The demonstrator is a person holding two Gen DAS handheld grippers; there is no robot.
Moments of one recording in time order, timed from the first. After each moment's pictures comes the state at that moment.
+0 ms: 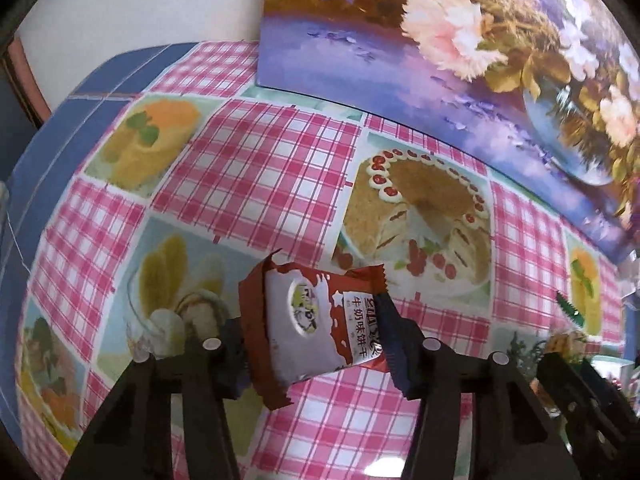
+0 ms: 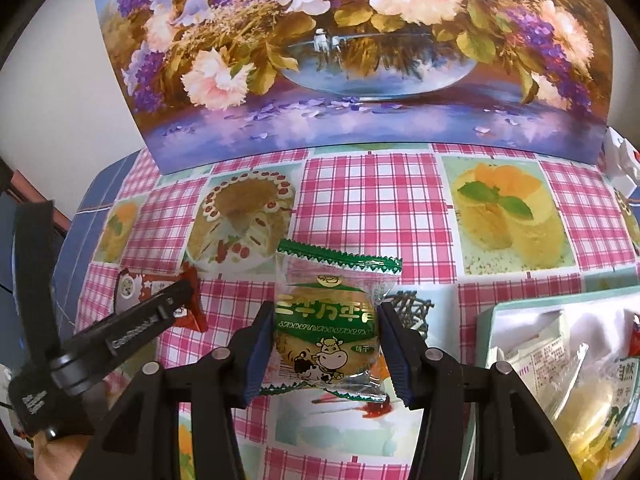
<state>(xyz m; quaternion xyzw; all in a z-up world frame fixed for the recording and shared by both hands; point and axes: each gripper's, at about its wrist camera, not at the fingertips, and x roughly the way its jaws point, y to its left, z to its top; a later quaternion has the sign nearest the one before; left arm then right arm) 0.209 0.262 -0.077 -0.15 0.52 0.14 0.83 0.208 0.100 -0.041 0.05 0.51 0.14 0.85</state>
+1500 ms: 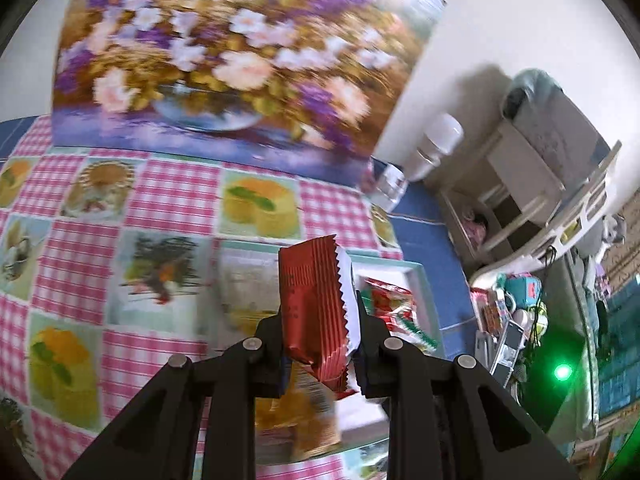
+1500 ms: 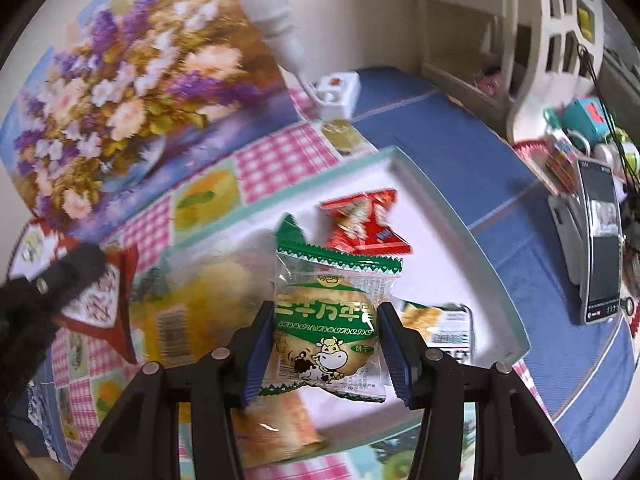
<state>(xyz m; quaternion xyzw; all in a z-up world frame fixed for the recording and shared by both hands) 0.109 -0.010 0.041 -0.16 0.45 -0.12 0.87 0.069 -0.153 -0.008 0.17 0.48 -0.08 0.85</state>
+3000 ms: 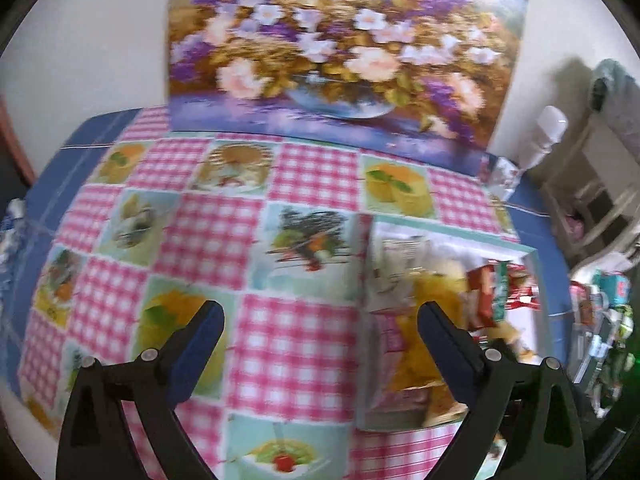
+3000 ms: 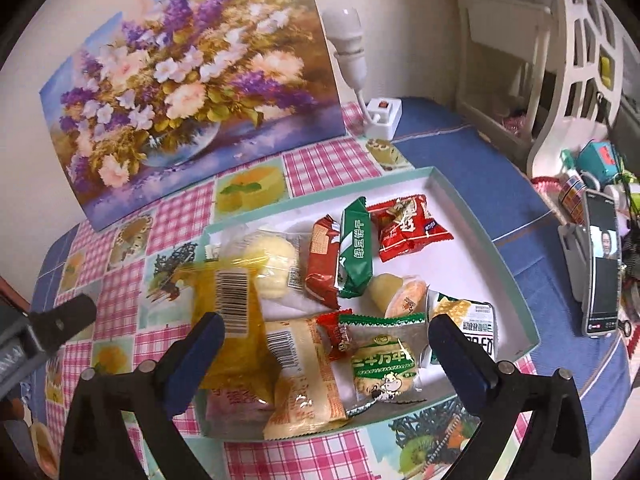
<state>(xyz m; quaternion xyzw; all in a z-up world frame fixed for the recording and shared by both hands) 0.068 0.063 0.032 -0.08 0.47 0.07 0.88 0.034 -0.108 0.009 0.11 0.43 -0.04 0.90</state>
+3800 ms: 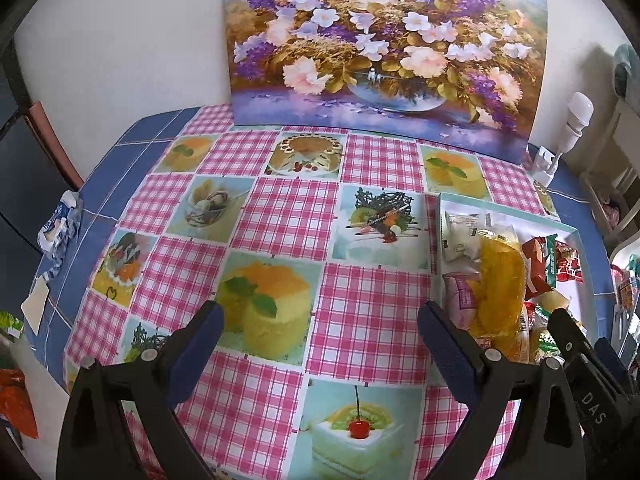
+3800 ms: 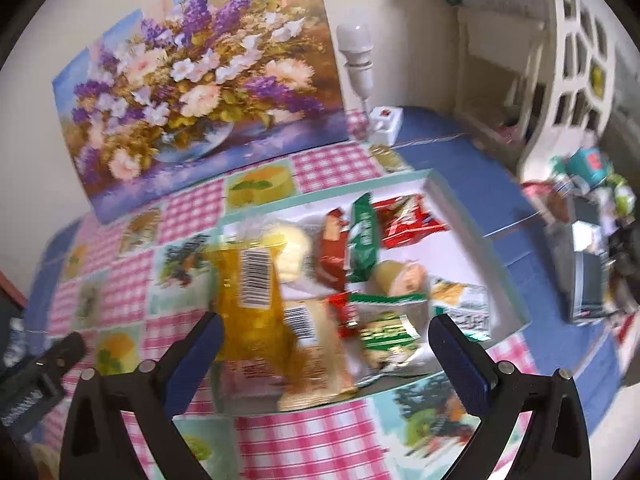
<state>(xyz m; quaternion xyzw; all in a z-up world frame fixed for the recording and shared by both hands) 0.020 0.089 0.031 -0.04 0.47 0.14 0.87 0.008 -0.086 0.020 0.08 0.42 -0.06 0.90</state>
